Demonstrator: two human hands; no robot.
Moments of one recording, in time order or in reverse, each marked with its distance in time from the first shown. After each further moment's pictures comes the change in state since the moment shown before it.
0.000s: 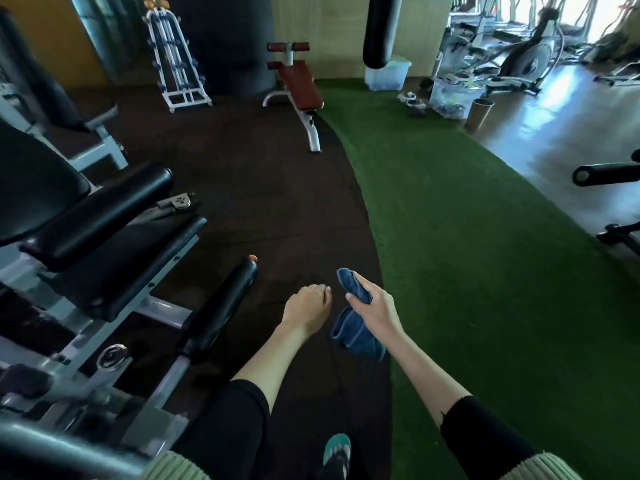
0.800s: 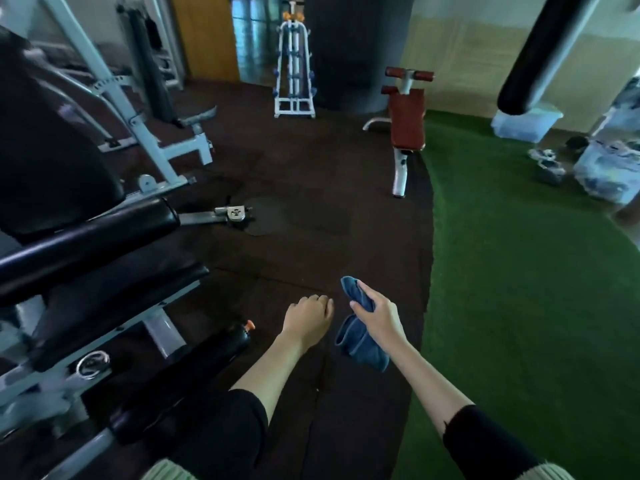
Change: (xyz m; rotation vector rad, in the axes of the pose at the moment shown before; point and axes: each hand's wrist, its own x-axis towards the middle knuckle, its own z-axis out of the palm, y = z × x) left_hand 0.418 0.010 -0.040 0.047 0.135 -0.387; right_hand 0.487 -0.002 -0.026 -0.033 -0.381 -0.163
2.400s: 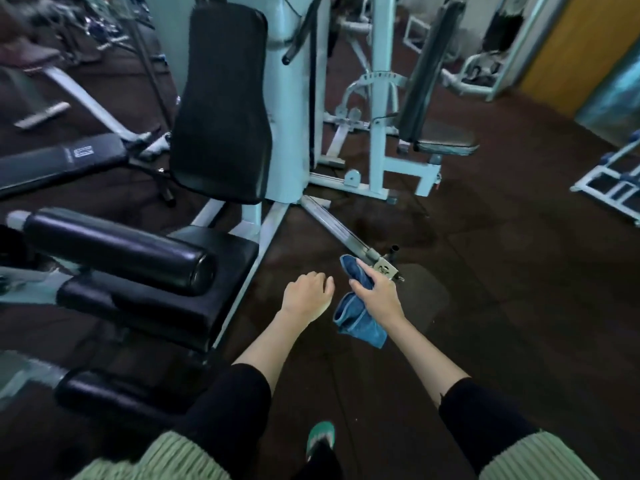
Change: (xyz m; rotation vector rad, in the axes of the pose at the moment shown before) left_hand 0.540 -0.243 -0.157 -0.162 0.396 -1.013; right_hand 0.704 -0.168 0.267 -0.088 -0.941 -0.505
